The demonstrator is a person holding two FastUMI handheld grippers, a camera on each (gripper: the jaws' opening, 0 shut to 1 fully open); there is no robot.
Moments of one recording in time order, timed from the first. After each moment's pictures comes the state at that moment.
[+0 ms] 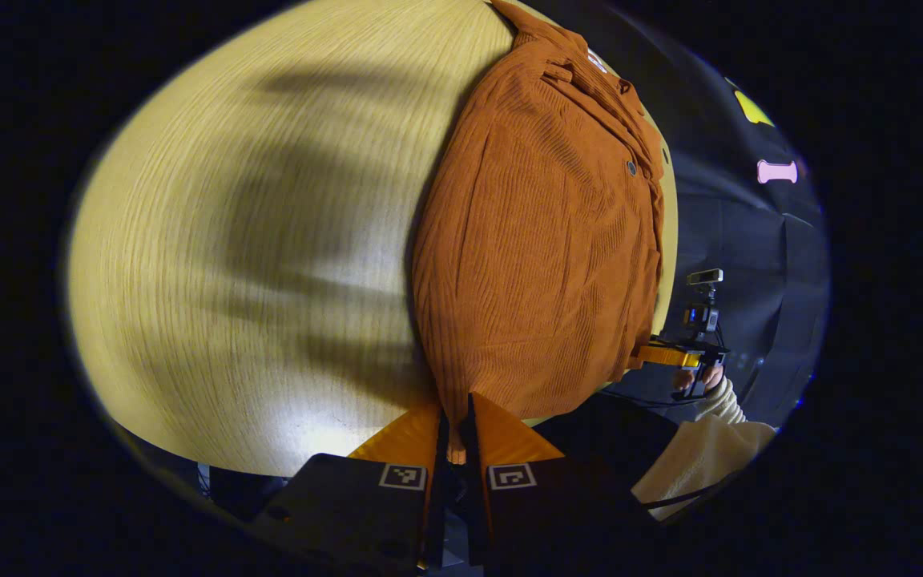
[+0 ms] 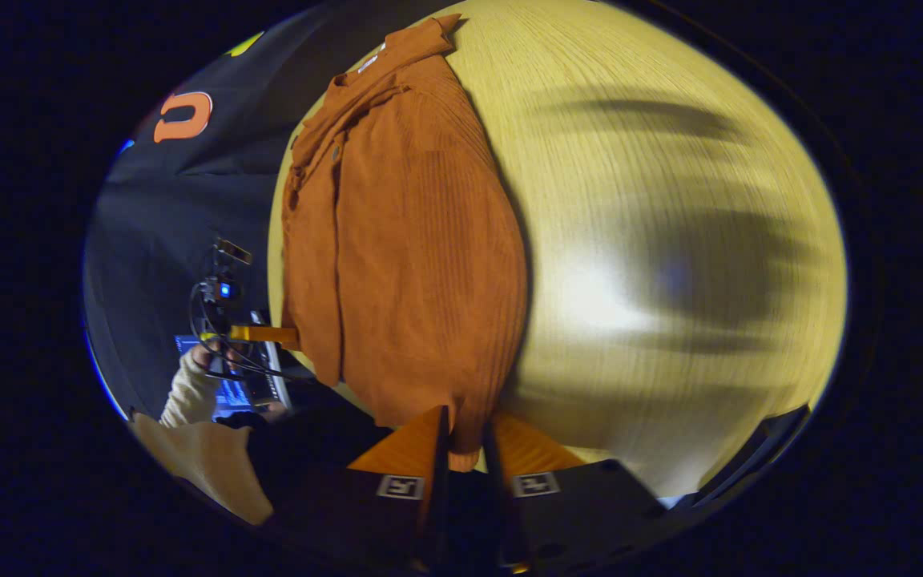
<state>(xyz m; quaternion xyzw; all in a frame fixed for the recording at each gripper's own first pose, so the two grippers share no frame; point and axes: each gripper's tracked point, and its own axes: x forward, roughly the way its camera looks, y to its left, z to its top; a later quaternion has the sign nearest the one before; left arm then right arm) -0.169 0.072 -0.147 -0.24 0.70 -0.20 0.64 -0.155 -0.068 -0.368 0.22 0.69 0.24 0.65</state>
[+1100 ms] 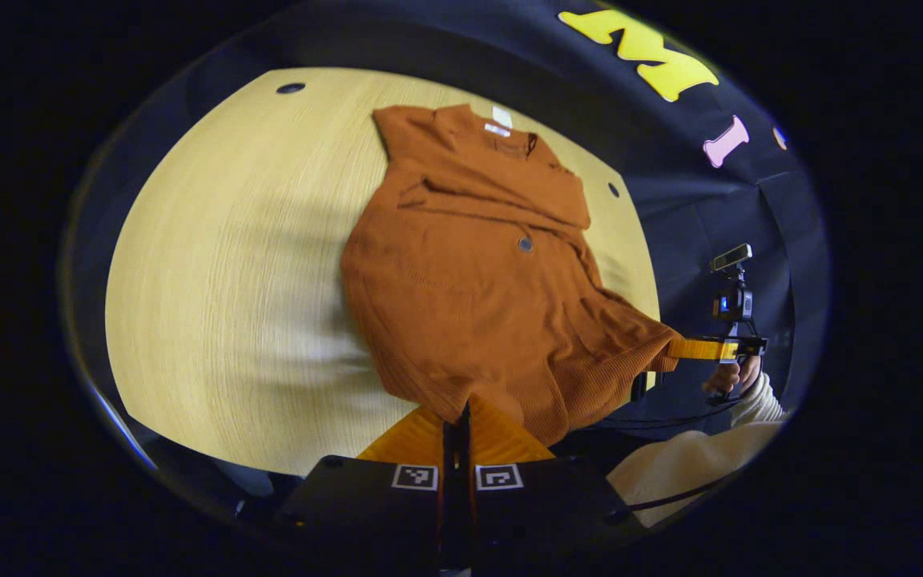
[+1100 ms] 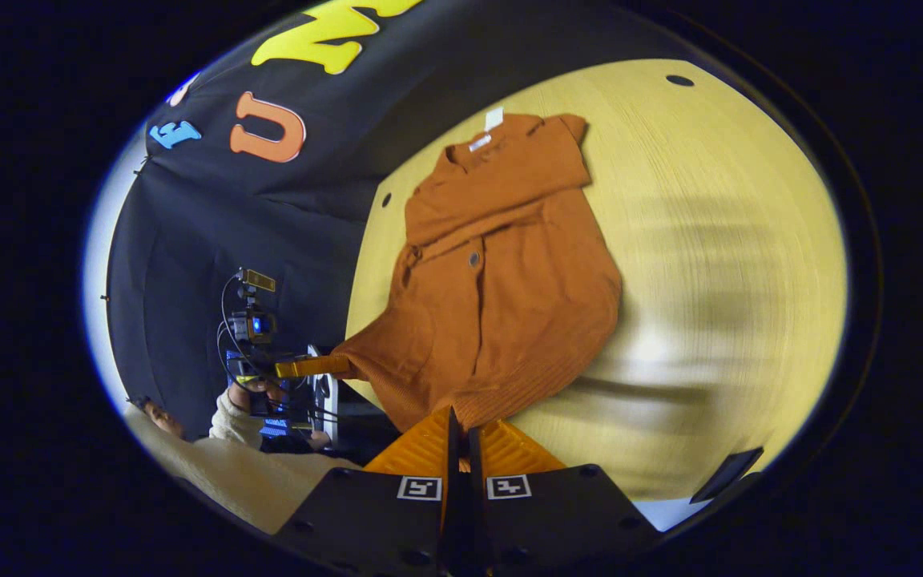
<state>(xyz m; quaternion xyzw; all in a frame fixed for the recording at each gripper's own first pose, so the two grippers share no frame) -0.090 0.031 -0.015 -0.17 0.56 -0.20 0.79 -0.050 -0.021 -0.207 0.26 0.55 0.32 0.72</state>
